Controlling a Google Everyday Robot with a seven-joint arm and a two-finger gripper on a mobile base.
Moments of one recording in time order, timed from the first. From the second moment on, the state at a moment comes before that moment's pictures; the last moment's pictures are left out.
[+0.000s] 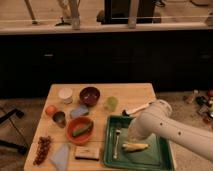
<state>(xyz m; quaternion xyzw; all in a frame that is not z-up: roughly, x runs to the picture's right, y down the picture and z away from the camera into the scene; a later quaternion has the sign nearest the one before) 0.141 0.240 0.716 -0.27 -0.12 -0.05 0.95</state>
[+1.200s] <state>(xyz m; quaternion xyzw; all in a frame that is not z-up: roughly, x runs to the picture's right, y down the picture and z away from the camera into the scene) 0.135 0.300 0.745 -0.29 -0.11 -0.01 0.95</state>
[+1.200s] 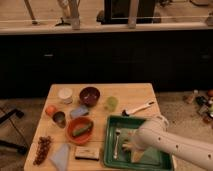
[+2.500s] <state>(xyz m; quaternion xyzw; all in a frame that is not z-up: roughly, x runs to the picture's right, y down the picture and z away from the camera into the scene) 0.160 0.305 0.758 -0.32 -0.13 -0.02 0.94</state>
